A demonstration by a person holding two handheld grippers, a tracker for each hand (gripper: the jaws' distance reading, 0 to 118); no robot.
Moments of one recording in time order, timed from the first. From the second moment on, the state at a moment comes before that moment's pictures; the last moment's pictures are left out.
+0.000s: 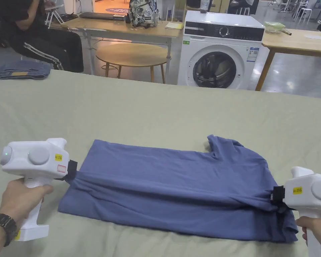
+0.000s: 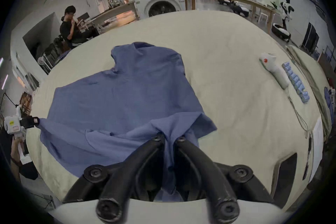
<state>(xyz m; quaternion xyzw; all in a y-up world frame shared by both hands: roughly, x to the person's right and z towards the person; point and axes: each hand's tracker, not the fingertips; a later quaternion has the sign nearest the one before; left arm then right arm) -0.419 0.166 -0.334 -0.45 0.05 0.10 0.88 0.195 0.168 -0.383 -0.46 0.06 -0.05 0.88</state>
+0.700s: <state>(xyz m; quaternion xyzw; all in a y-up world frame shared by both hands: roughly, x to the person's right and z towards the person) -0.382 0.200 -0.302 -0.35 0.02 0.08 0.93 0.148 0.185 -0.357 -0.30 0.03 0.03 0.95</state>
